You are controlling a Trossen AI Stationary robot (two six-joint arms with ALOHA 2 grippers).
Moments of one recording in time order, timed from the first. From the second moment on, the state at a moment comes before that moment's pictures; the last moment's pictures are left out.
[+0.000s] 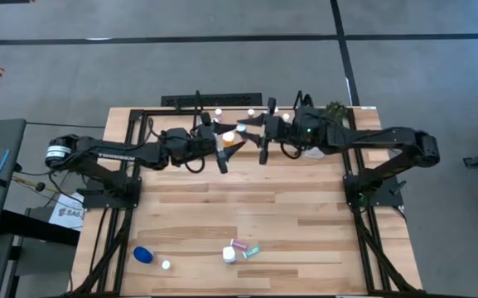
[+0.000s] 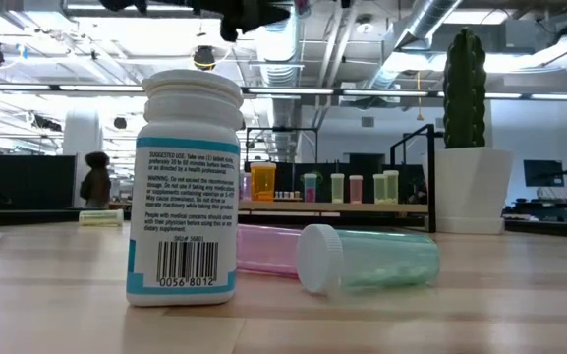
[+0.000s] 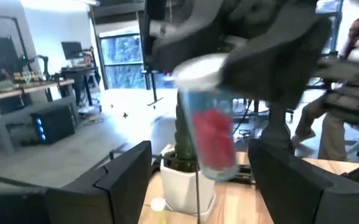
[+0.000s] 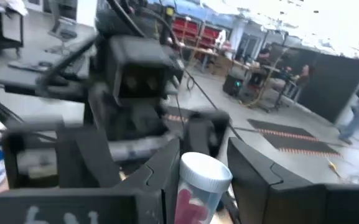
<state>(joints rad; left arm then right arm) 0.09 1.37 0.90 0.55 -0.25 0.07 -0.13 1.39 1.17 0.26 0.04 -0.26</state>
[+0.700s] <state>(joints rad) 0.09 1.43 0.90 0.66 -0.14 0.00 -0.09 1.39 1.17 0.27 0.05 -0.27</state>
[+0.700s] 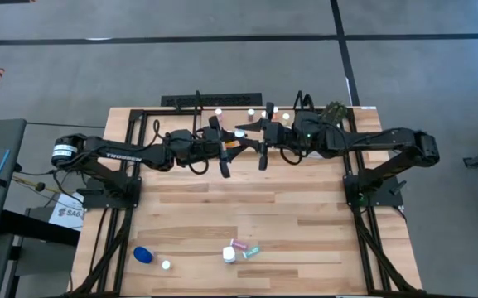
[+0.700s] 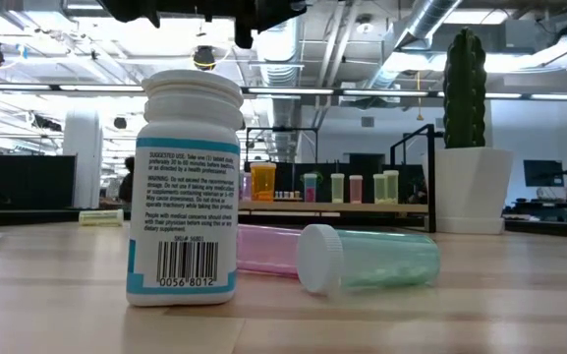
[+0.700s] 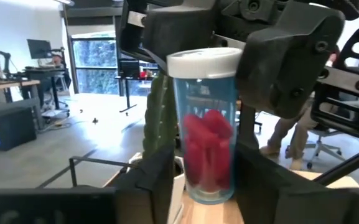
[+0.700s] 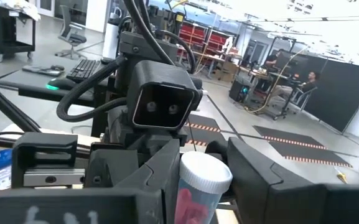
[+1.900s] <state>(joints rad) 0.09 1.42 0.90 0.35 0.11 -0.10 -0.08 1.44 1.51 -0.68 -0.10 0.16</state>
